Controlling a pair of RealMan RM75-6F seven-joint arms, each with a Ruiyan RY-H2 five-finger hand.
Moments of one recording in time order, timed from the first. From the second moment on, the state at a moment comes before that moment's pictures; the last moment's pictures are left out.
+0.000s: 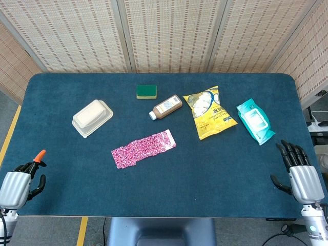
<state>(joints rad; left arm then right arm) -0.12 -1.21 -0.03 -1.44 1.63 1.54 -0.04 0.07 -1.13 0.06 -1.60 -1.56 1.51 0.00</state>
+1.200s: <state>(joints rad) -0.45 -1.36 -0.05 -1.54 1.39 0.93 0.33 0.06 -1.12 0.08 -1.58 -1.61 1.61 0.09</state>
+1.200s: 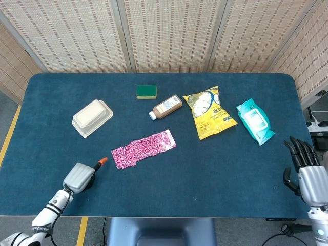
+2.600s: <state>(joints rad) -0.60 -1.46 -0.01 -1.53 1.09 0.87 0.55 0.07 -1.10 0.06 -1.60 -1.60 1.57 0.12</state>
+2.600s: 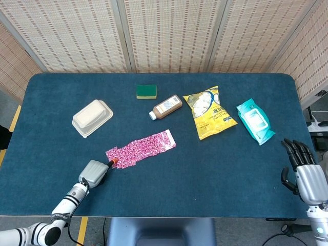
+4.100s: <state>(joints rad) -0.59 -1.52 -0.02 -1.50 1.12 0.93 0.58 0.07 -1.09 0.05 -1.61 -1.60 1.56 0.13</state>
